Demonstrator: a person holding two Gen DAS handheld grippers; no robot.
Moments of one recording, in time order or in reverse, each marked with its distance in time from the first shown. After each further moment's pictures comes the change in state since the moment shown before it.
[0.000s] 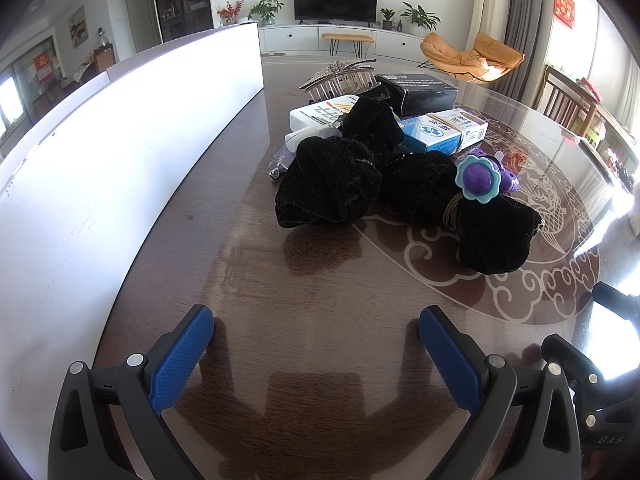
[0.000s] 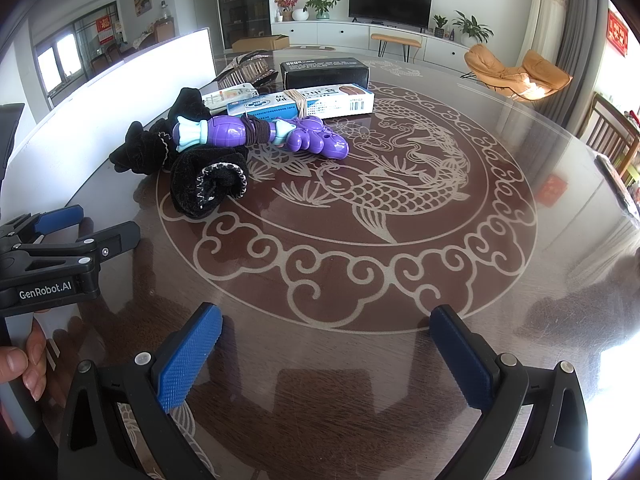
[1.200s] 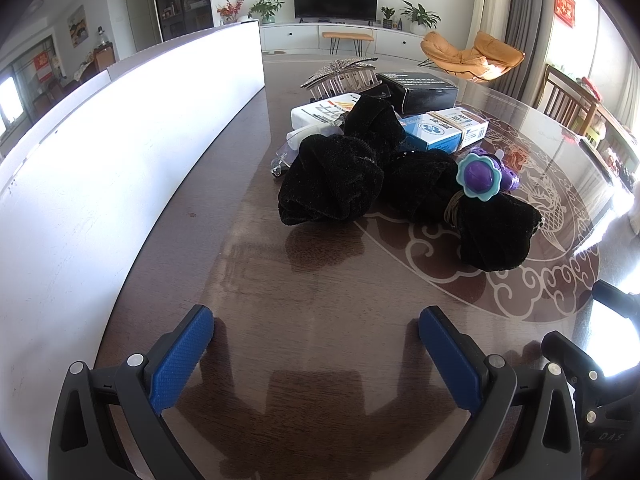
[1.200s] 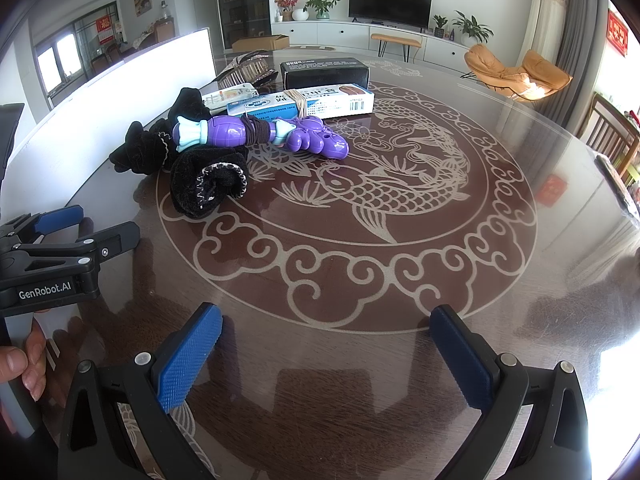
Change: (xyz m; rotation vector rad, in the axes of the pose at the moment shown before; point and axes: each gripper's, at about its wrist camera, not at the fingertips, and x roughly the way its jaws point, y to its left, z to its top) left arm -0.001 0.002 -0.001 -0.001 0.008 0.001; right arm 0.001 0.000 0.001 0.000 0.000 0.000
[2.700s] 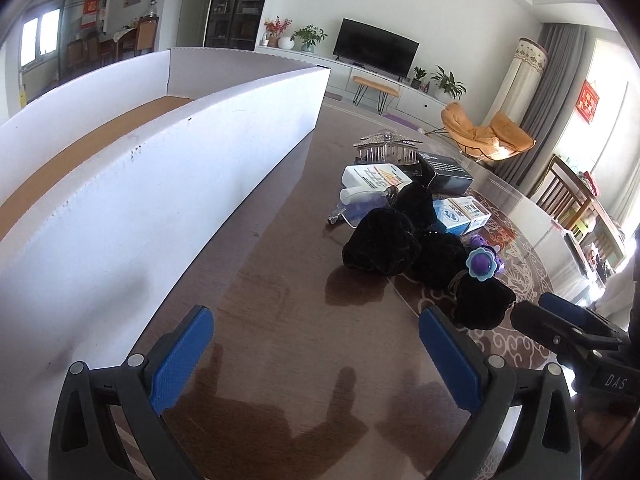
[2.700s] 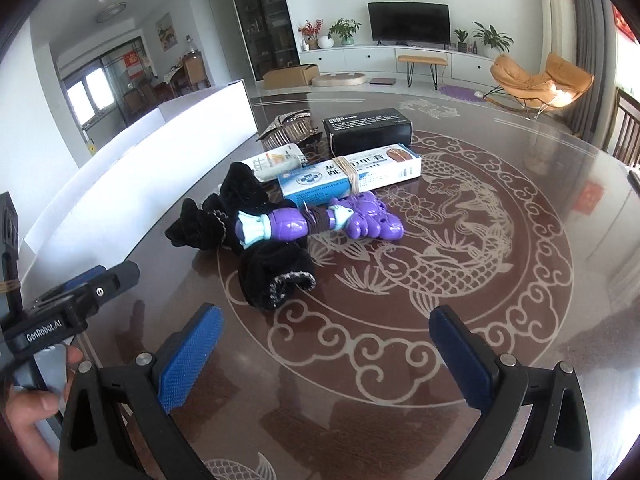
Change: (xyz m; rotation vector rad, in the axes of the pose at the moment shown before) left arm -0.034 0.055 -0.003 -0.256 -0.139 -0.100; right arm -0.012 0.014 0.054 0.033 -0.097 0.201
